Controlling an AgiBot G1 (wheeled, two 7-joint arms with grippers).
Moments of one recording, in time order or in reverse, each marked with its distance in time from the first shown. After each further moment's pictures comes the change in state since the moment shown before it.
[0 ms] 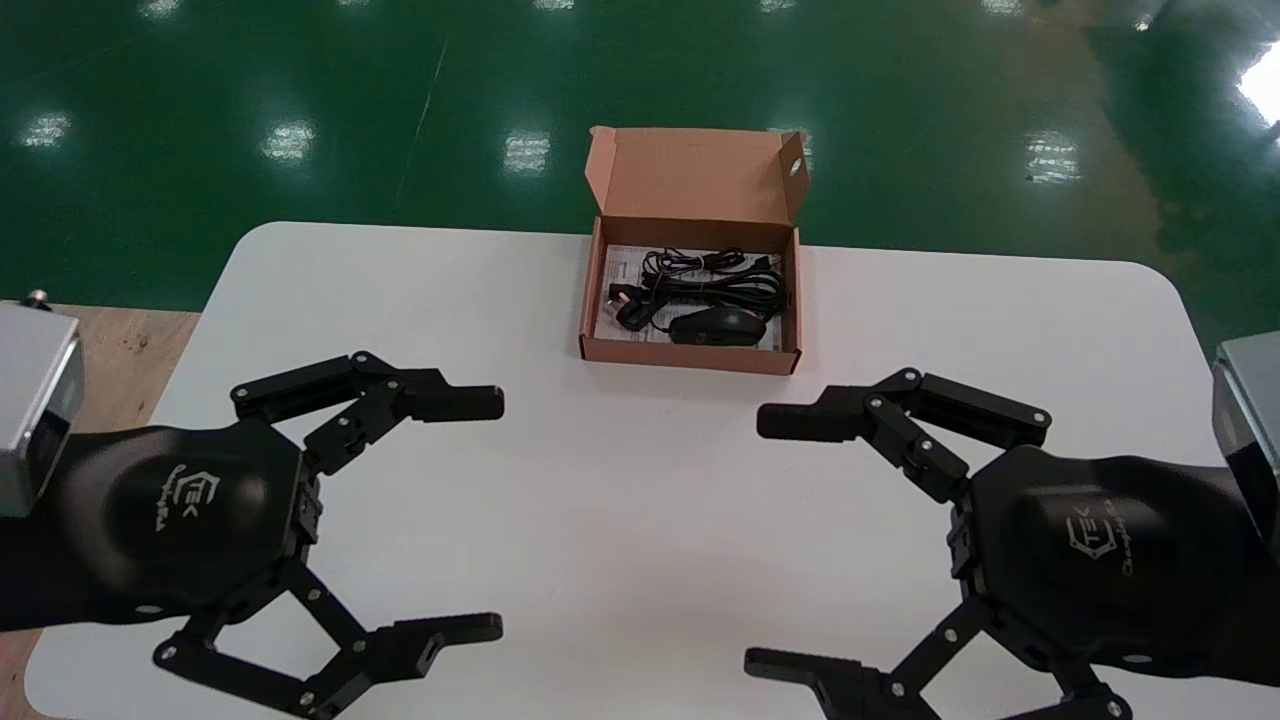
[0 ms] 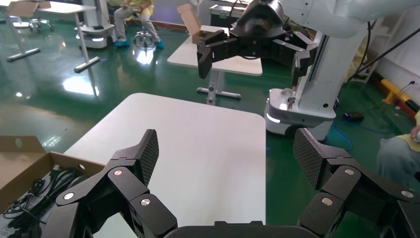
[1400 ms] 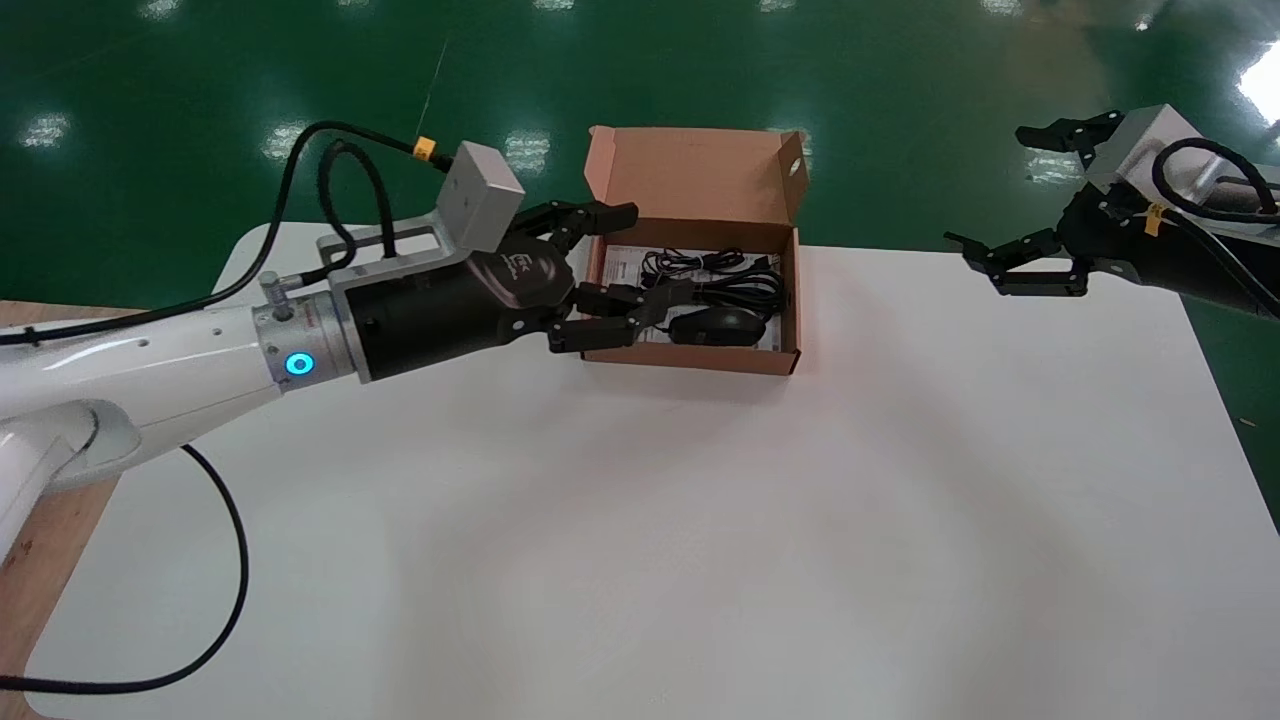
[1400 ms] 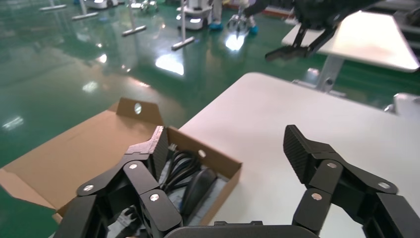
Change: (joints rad) left arm -0.328 0.459 0.401 0.601 0.101 -0.442 0.316; right arm 0.471 -0.179 -0.212 -0.781 -0.437 0.427 -0.674
